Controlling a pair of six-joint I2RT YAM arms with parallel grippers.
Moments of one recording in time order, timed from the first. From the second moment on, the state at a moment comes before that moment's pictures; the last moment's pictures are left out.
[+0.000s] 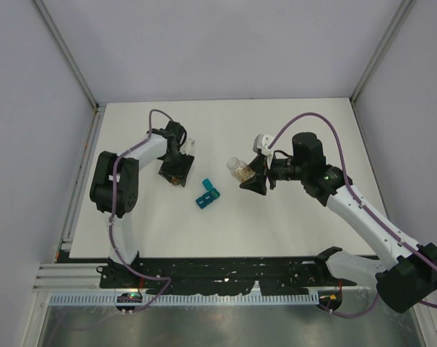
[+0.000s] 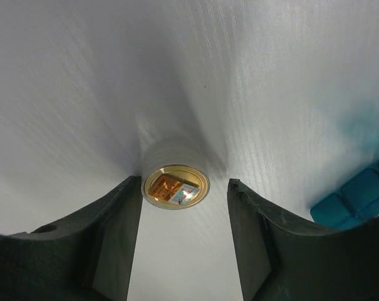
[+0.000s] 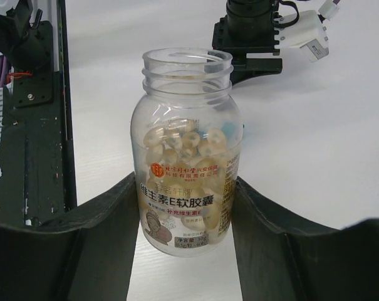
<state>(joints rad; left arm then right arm) -0.32 1.98 1.42 -0.82 0.09 0.02 0.47 1.10 0.94 -0.28 -0.80 -0.34</state>
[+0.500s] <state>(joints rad) -0.33 2.00 1.44 -0.82 0.07 0.02 0.47 1.10 0.94 -0.27 -0.81 -0.34</state>
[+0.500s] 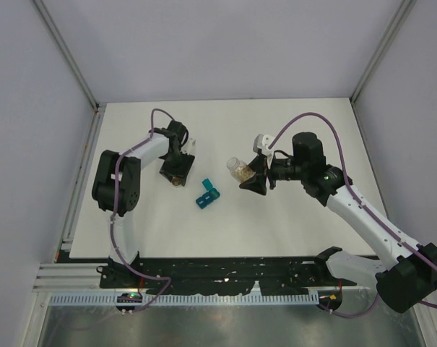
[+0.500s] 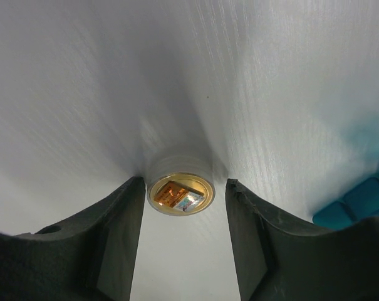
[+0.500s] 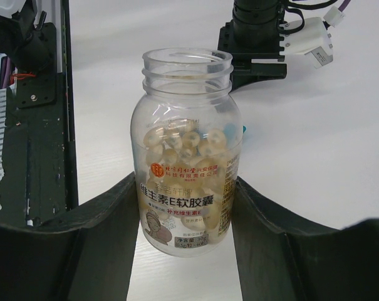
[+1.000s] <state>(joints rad) -0.33 2.01 1.45 -0.83 0.06 0.02 0.47 1.10 0.94 -0.27 -0.81 -0.34</state>
